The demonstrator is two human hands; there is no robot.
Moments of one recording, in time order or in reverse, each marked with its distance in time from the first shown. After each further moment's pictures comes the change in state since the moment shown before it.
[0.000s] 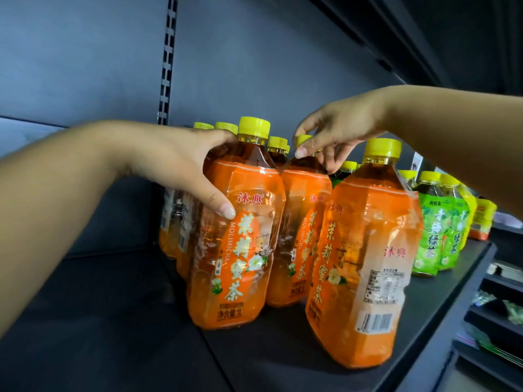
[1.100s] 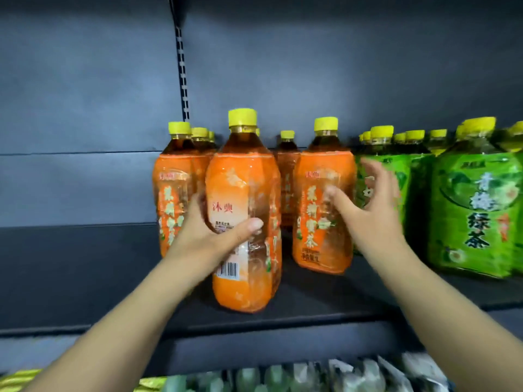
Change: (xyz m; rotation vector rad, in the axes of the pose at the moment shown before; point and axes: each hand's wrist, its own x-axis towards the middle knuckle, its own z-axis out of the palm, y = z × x) left_hand 0.012 0.148 0.171 -0.605 0.789 -0.370; right_hand -0.045 0.191 0.141 0.932 0.819 -0.369
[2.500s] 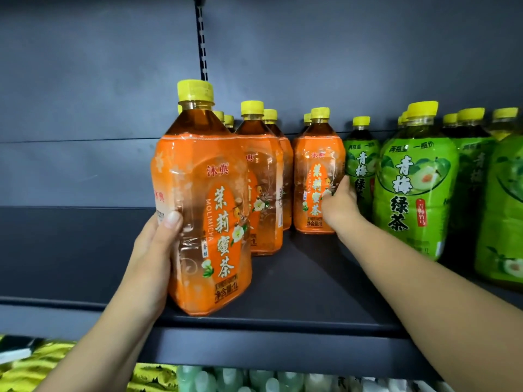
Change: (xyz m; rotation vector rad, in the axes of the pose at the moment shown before) left_hand -0.026 -0.033 -0.016 -0.275 0.148 0.034; right_hand 0.045 0.058 0.088 -0.040 -0.400 0.537
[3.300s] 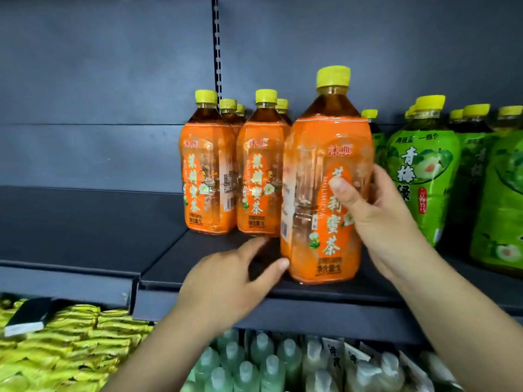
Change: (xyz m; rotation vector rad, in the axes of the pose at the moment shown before) left_hand -0.046 0.006 0.043 1.235 -0.272 0.005; right_hand -0.121 -0.012 -0.051 0.628 -0.267 -0.343
